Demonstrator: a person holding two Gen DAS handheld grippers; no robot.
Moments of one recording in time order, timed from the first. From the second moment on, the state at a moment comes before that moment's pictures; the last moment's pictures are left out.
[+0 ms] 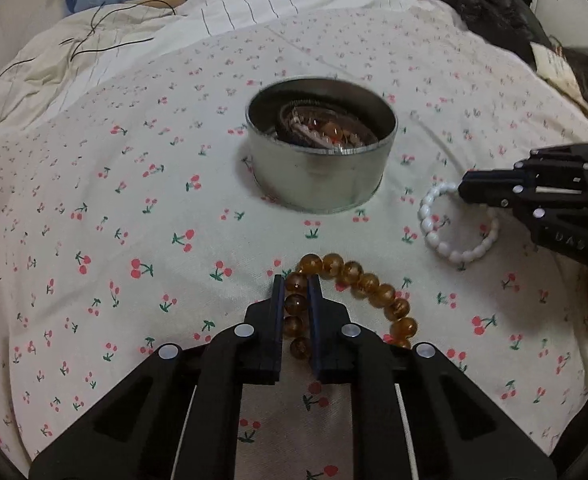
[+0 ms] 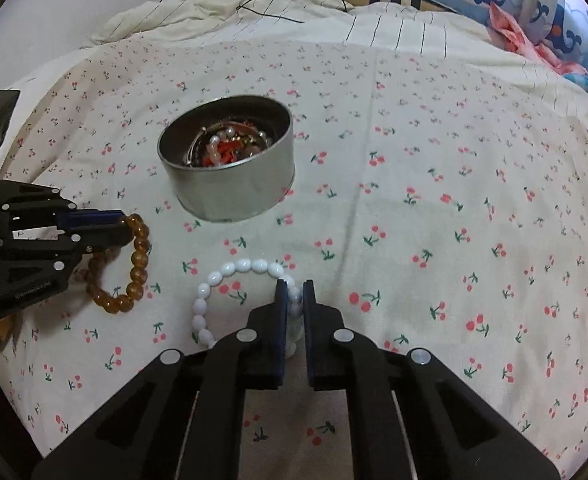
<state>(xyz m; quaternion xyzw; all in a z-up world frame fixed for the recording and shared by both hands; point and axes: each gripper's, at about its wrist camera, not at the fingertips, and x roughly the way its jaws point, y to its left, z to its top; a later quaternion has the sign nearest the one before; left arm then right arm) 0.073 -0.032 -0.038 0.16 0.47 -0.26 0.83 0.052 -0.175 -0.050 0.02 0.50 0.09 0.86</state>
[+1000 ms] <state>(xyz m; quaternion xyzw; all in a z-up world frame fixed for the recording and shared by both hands) 0.074 -0.039 -0.049 0.19 0.47 -0.24 0.83 0.056 -0.162 -0.060 -0.01 0.51 0.10 0.86</state>
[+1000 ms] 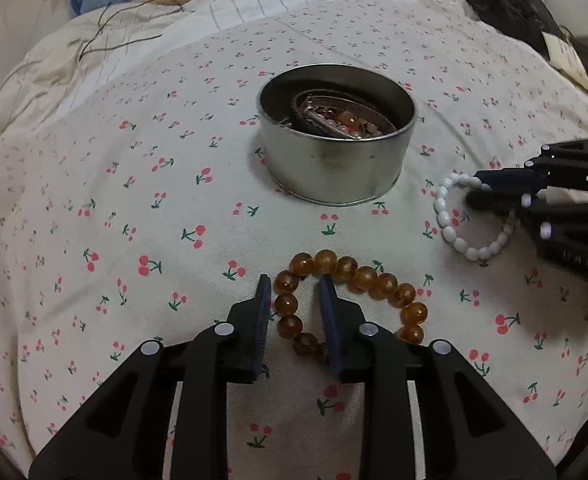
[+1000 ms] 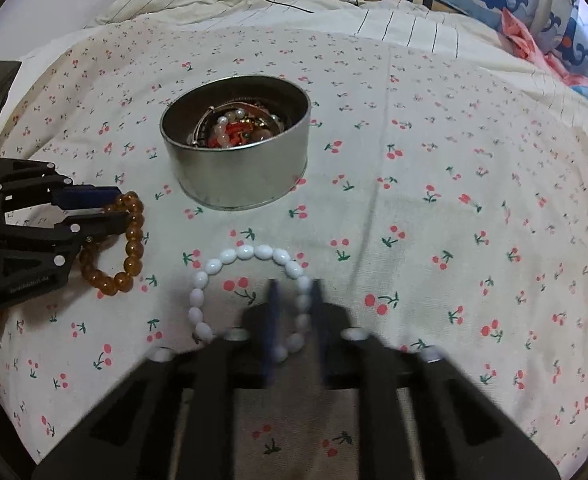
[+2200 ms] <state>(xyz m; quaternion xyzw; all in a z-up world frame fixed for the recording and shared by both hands) 0.065 -0.048 -0.017 0.20 0.42 -0.24 0.85 0.047 -0.160 -0.022 0.01 0.46 0.10 0.88</state>
